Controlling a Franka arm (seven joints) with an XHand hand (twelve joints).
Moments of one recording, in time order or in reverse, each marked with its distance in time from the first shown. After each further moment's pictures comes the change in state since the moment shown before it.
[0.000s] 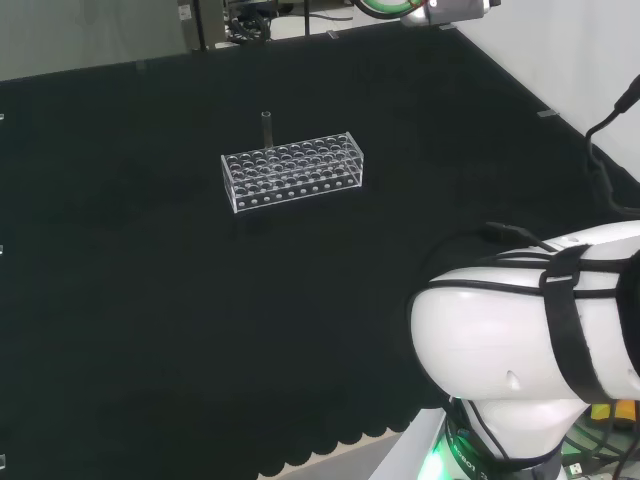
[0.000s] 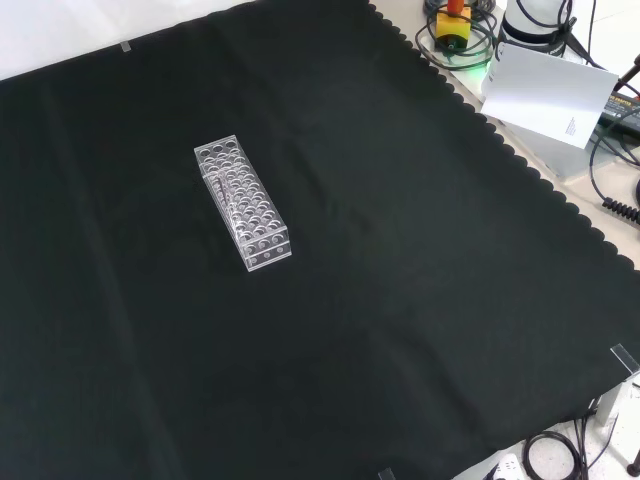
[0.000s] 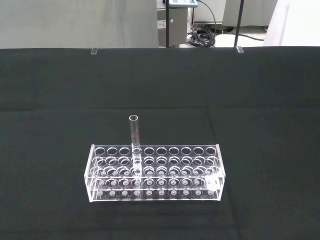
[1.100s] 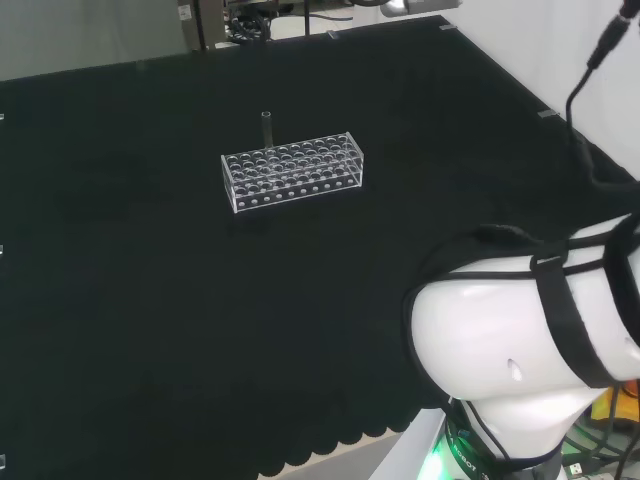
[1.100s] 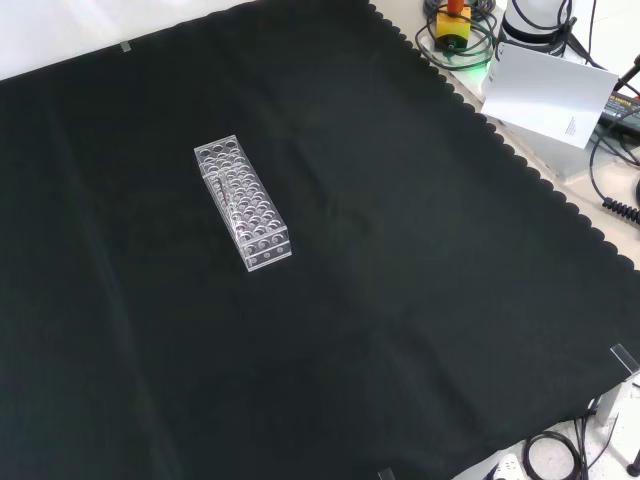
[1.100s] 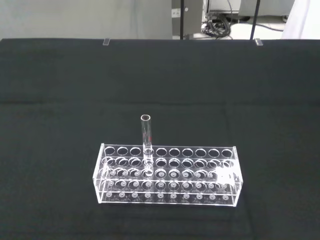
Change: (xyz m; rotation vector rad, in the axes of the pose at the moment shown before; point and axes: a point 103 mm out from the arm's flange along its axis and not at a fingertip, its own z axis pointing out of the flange) arm 0.010 0.045 0.011 0.045 0.004 -0.044
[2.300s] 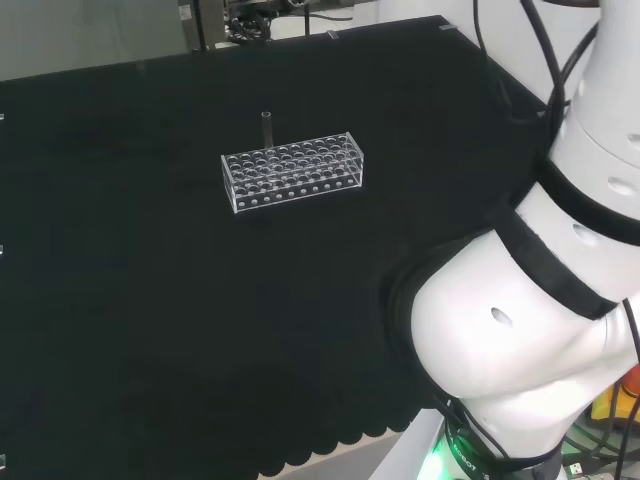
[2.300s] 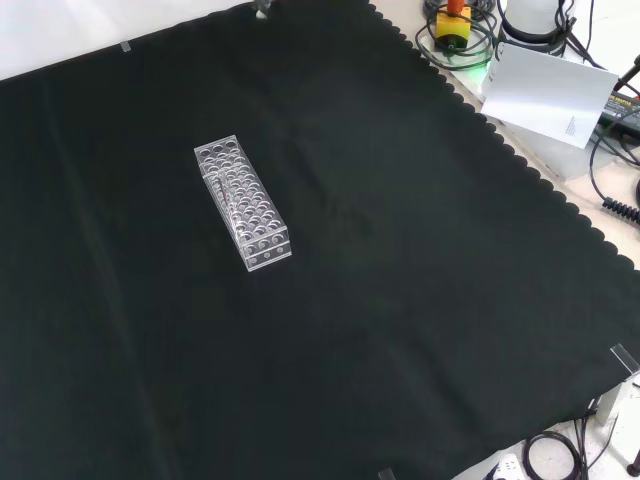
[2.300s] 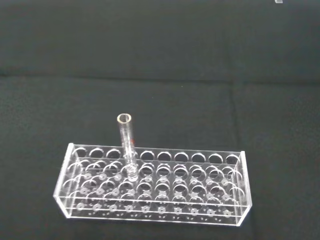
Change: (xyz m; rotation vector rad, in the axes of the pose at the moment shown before) arm -0.014 0.147 0.053 0.154 -0.021 -0.012
